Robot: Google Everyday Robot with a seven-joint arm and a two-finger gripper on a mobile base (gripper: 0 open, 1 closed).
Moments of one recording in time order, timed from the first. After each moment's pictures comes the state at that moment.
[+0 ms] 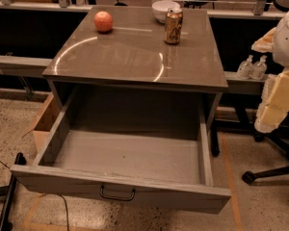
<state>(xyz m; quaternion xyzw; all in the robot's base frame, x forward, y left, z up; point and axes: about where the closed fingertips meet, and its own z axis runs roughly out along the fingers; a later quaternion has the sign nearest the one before) 0.438 -0.216 0.977 -0.60 0.78 -0.04 0.16</state>
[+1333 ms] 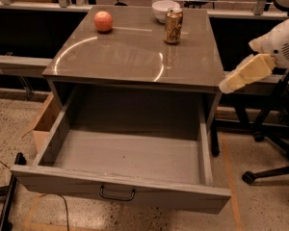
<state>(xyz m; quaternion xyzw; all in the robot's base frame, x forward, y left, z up) 0.546 -0.225 0.947 -0.42 0.83 0.11 0.34</state>
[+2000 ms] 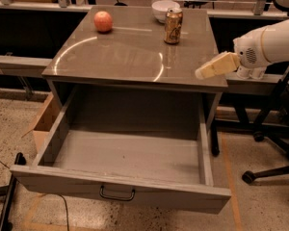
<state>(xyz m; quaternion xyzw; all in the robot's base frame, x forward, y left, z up) 0.637 -0.211 0.918 -0.35 0.82 0.11 0.44</state>
